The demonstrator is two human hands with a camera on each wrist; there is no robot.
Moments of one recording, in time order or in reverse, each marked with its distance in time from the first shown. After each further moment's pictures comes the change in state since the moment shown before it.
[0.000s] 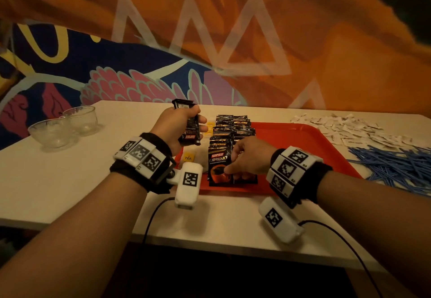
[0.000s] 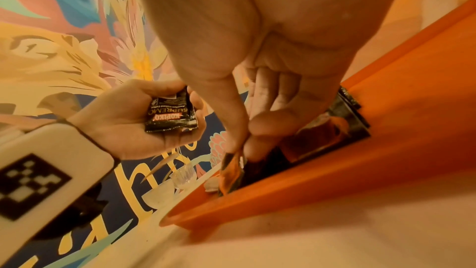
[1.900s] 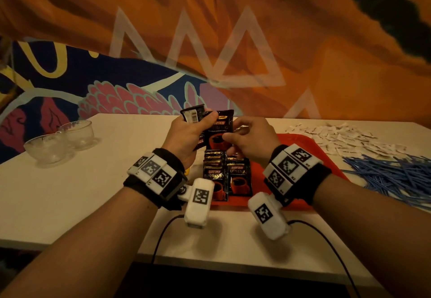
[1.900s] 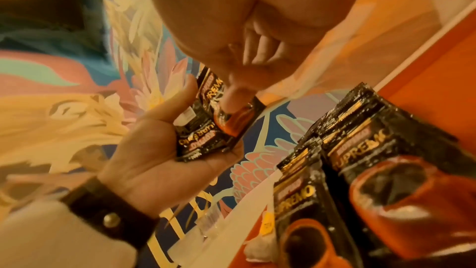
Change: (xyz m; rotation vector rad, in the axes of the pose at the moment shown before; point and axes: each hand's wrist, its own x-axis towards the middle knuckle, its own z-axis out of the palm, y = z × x) left_hand -0.006 -0.004 0.035 -0.129 -0.077 0.215; right_hand -0.001 -0.015 -0.028 0.426 0.376 -0.307
